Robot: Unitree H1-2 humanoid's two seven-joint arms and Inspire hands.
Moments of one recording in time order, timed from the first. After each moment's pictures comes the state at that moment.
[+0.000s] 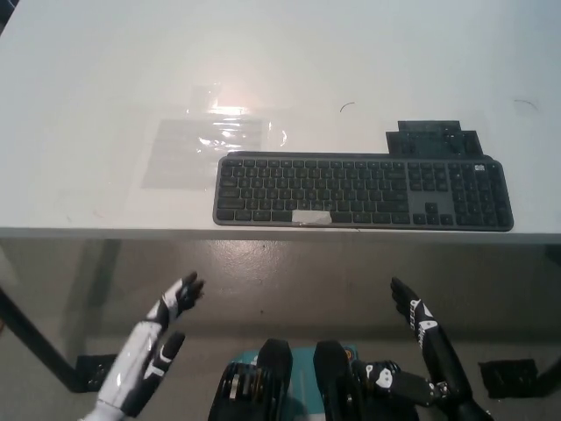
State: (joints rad) left_arm 0.06 0.23 -0.12 -0.21 0.15 -0.27 -0.11; right_arm -0.02 -0.06 0.15 0.22 -0.11 -0.32 0.02
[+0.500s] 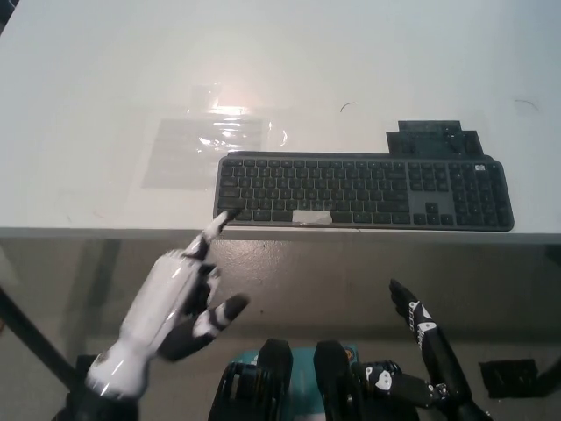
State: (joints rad) left_arm -0.15 0.18 -0.16 -0.25 0.47 -0.24 -0.10; right_arm -0.02 -0.06 0.15 0.23 -0.13 -0.32 0.03
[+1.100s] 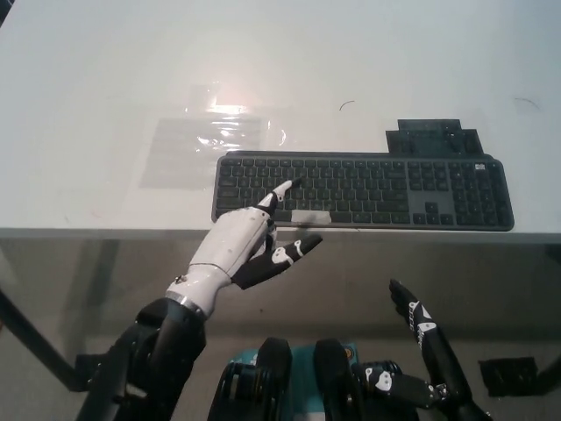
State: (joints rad) left_arm -0.41 0.13 -0.26 0.15 0.62 -0.12 -0.10; right_arm -0.02 -0.06 0.15 0.23 -0.13 -0.33 0.03
